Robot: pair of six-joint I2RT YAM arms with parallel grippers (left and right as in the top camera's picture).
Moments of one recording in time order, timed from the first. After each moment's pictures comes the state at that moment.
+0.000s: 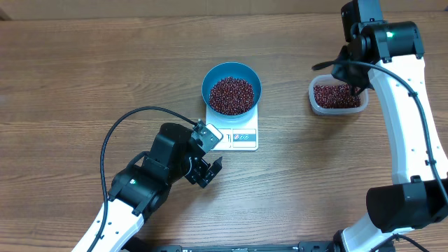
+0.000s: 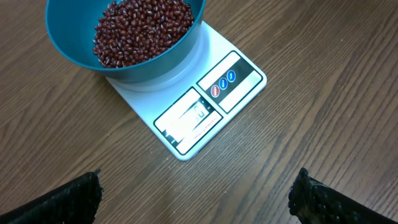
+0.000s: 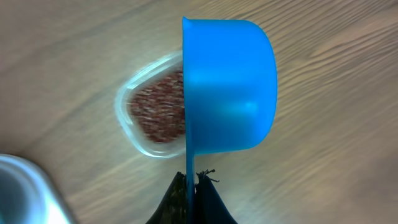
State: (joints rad) left arm -0.52 1.03 0.75 -0.53 0.11 0.24; right arm 0.10 1.80 1.94 -1.42 0.33 0.57
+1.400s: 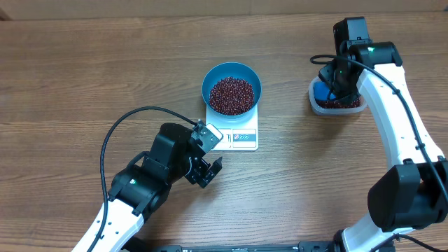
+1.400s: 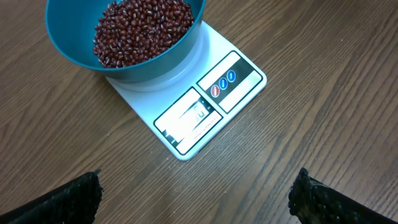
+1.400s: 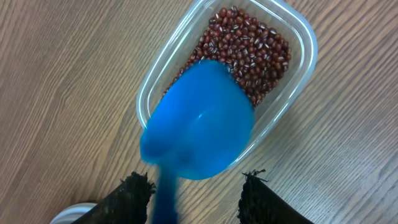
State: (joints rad) left arm -0.52 1.03 0.75 -0.53 0.11 0.24; right arm 0.08 1.80 1.64 -1.12 0.18 1.01
